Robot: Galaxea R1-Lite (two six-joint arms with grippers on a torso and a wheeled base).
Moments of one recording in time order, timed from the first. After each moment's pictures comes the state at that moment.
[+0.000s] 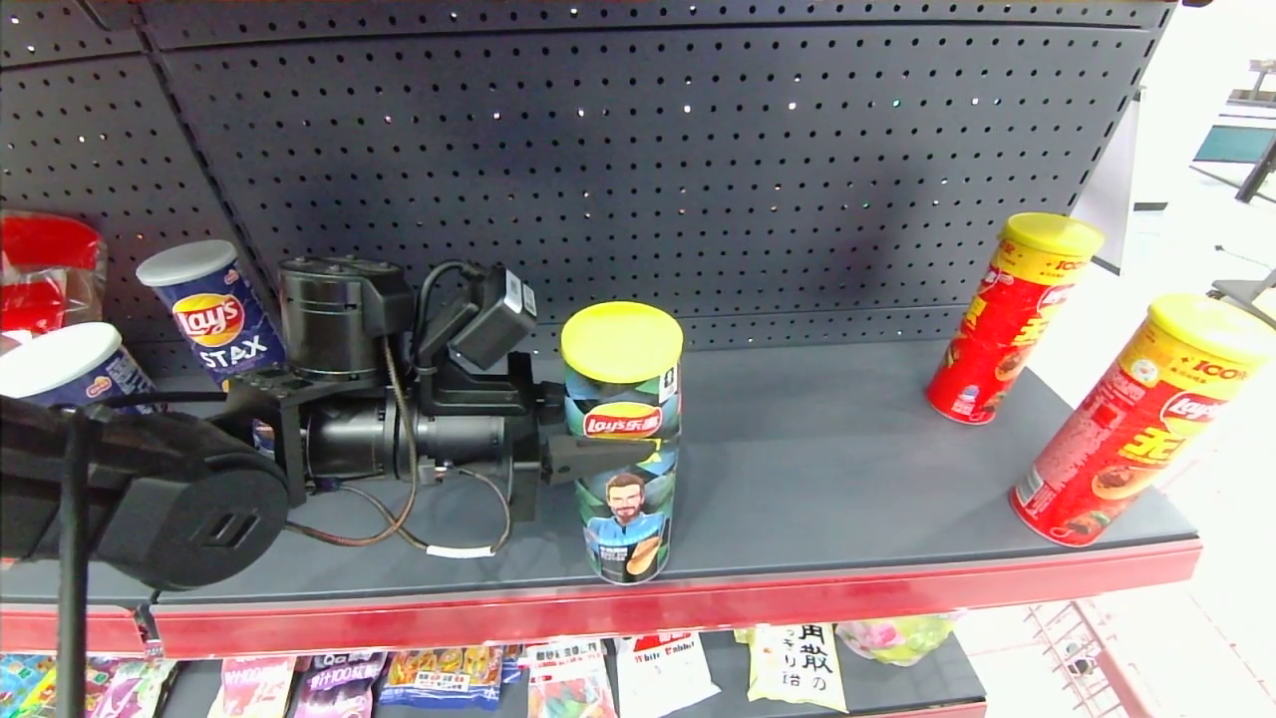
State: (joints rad) left arm -0.48 1.78 -0.85 -0.66 -0.85 0.27; right arm 0.08 0.10 -0.07 0.11 0.12 -0.09
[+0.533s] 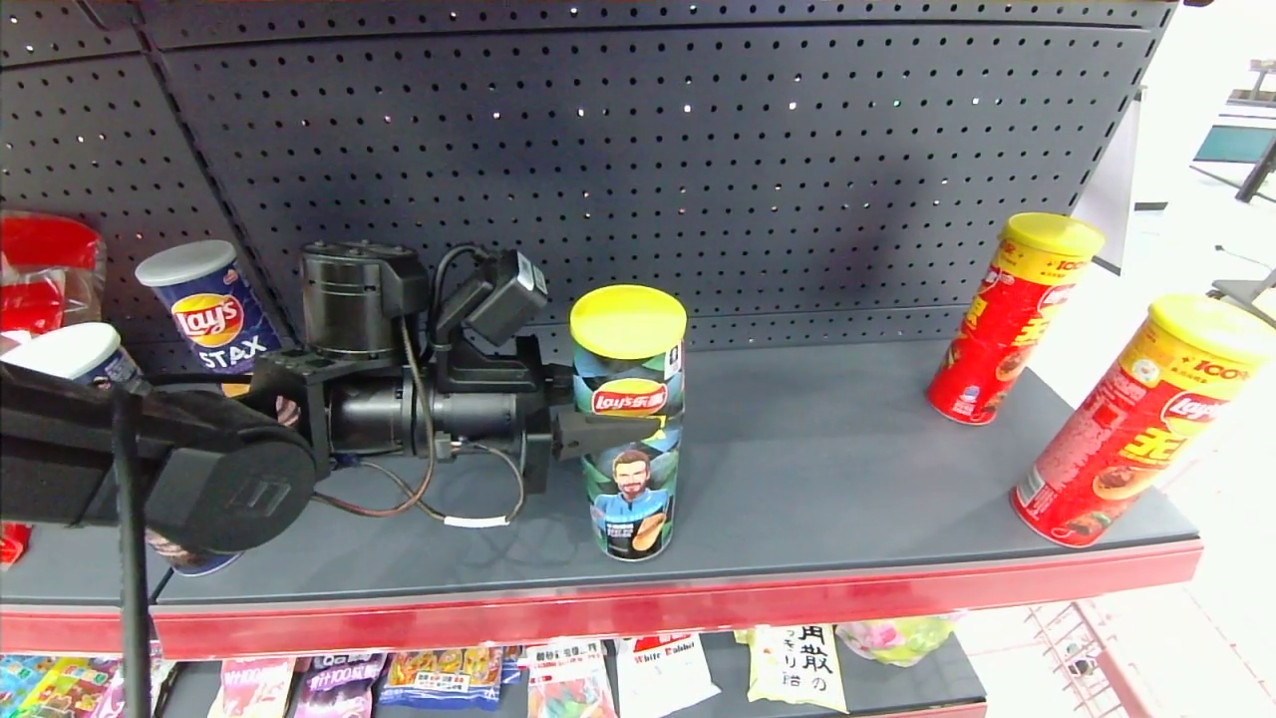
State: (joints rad) left arm -0.47 1.82 -0.92 -0.65 -0.84 0.24; right arm 0.09 0.10 -0.07 0.11 0.11 -0.09
